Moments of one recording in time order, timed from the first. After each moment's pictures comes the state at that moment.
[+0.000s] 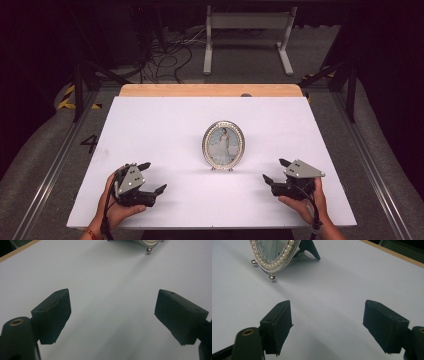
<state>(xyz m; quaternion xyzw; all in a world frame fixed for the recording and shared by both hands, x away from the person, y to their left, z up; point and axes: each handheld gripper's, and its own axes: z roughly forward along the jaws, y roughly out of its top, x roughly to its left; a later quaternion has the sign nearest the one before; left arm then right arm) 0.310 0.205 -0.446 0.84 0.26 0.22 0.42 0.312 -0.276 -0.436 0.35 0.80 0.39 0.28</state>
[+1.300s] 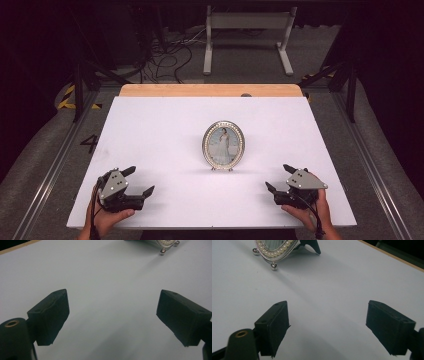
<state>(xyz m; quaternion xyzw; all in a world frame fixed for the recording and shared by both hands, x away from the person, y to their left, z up) 0.299 0.235 -0.454 0.80 0.32 0.23 0.45 0.294 -0.282 -0.448 0.33 0.80 0.39 0.31</state>
